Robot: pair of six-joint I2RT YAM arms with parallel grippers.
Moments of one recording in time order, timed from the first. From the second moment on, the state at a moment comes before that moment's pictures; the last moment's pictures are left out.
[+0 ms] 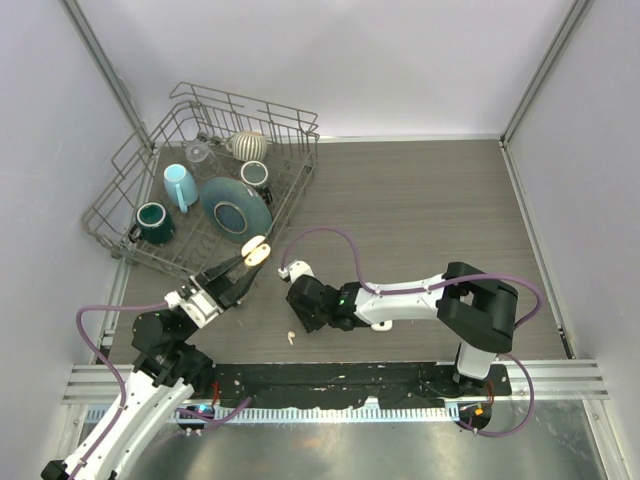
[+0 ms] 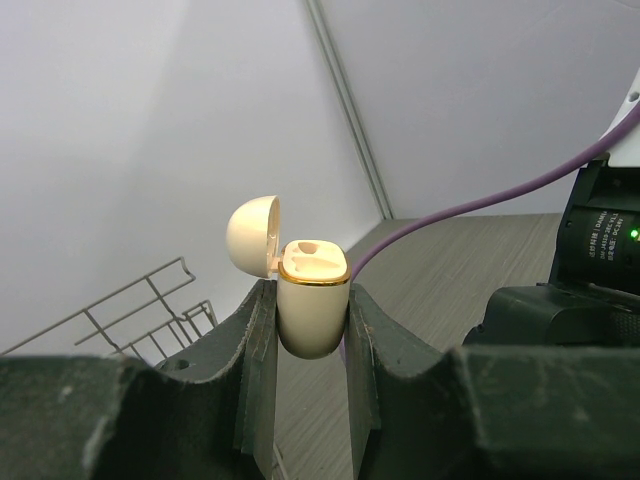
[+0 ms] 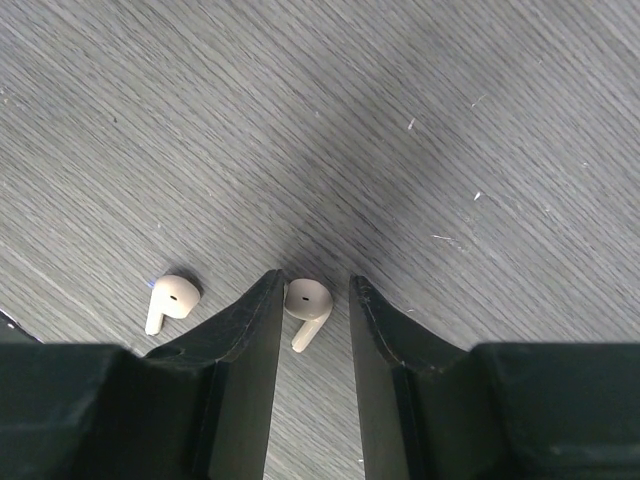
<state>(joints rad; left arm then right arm) -0.52 0.20 0.26 0.46 0.41 0.21 1.22 1.74 0.97 -0.16 0.23 0.44</state>
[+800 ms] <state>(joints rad) -0.52 0.20 0.26 0.46 0.41 0.21 1.23 1.78 1.03 -0.24 0.25 0.44</state>
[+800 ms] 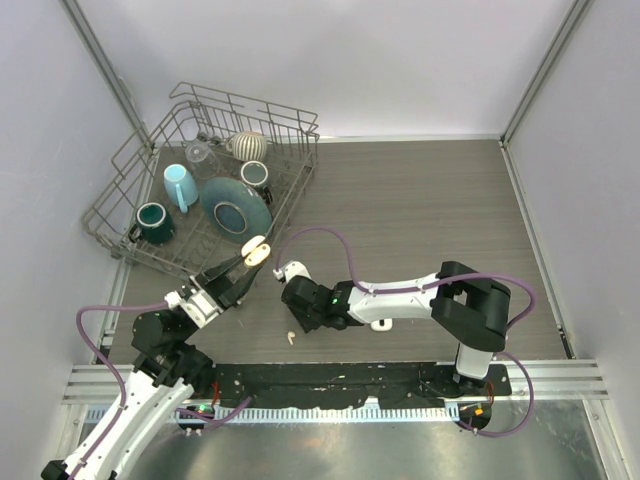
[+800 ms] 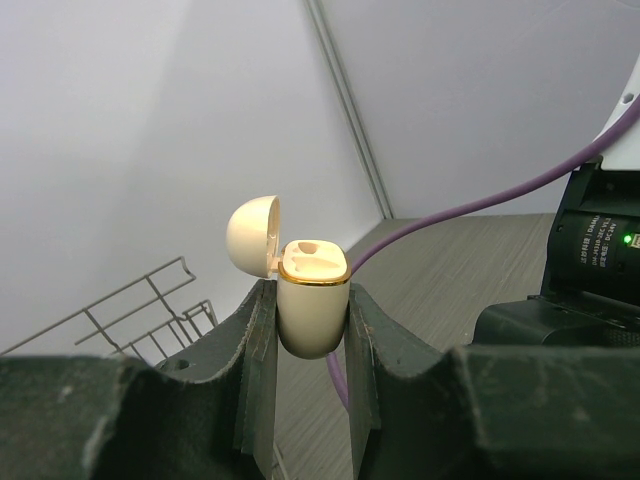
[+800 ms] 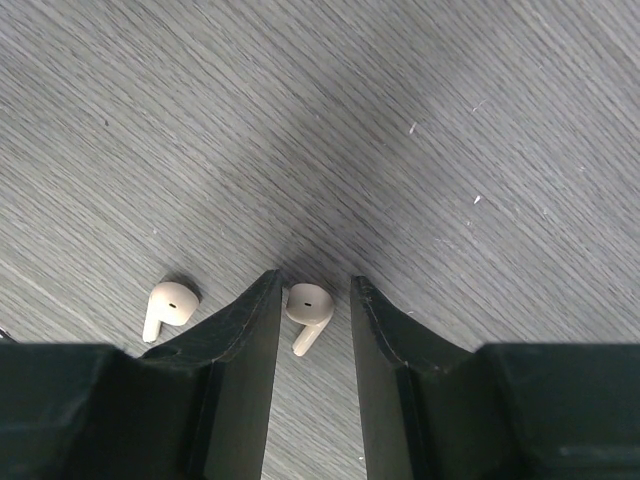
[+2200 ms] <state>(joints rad) -0.52 0.19 0.26 0.45 0.40 0.21 1.23 1.78 1.04 -0.28 0.28 0.42</state>
